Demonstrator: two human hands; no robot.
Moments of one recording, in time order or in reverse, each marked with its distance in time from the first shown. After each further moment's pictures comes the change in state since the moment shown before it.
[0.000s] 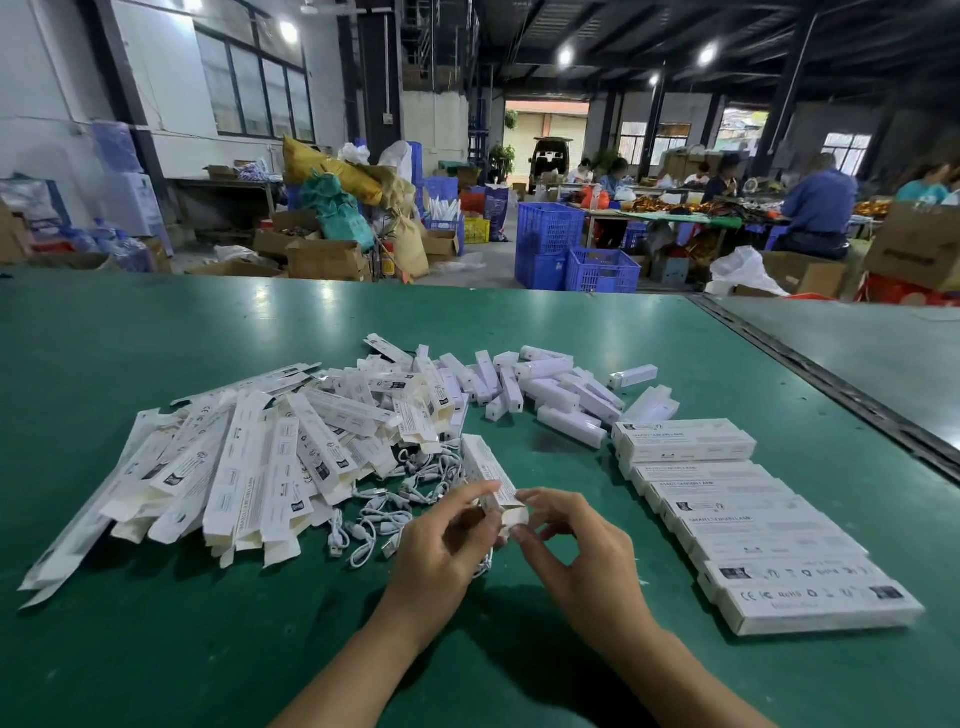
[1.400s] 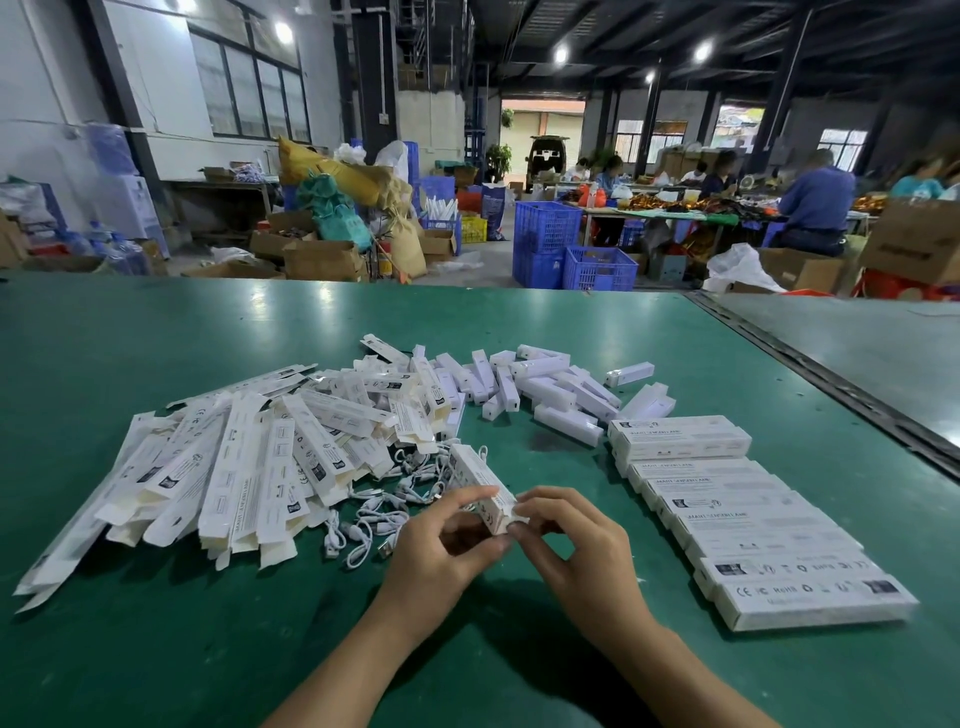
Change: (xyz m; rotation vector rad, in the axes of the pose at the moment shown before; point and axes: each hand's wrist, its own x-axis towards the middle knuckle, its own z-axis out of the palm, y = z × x) left_hand 0.006 -0.010 -0.002 -0.100 -0.087 -0.086; right_hand 0.005 0.003 -0.001 -0.015 0.006 -0.072
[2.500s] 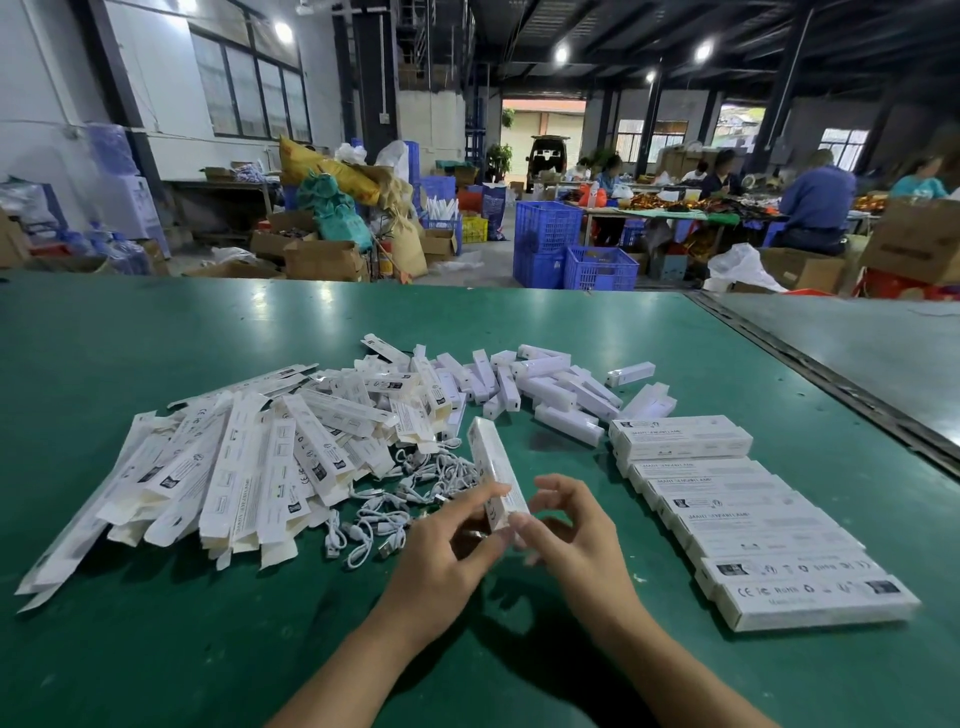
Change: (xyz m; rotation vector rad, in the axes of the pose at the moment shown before) left_hand -0.005 0.011 0.001 0.251 -0.033 0.105; right_hand 0.002 -0.005 0.003 0.557 -0.080 0.672
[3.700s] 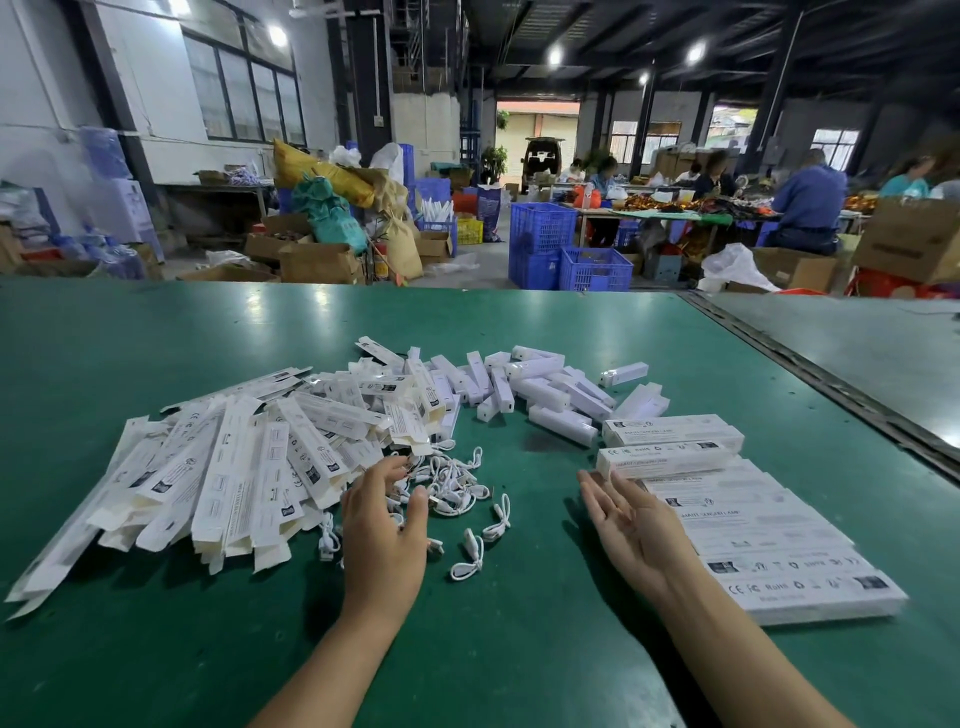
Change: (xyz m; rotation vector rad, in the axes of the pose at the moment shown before) left_hand 0.010 -0.013 -0.013 0.233 0.596 -0.033; right_hand 0.047 0.009 -0.057 0.982 0.351 0.432
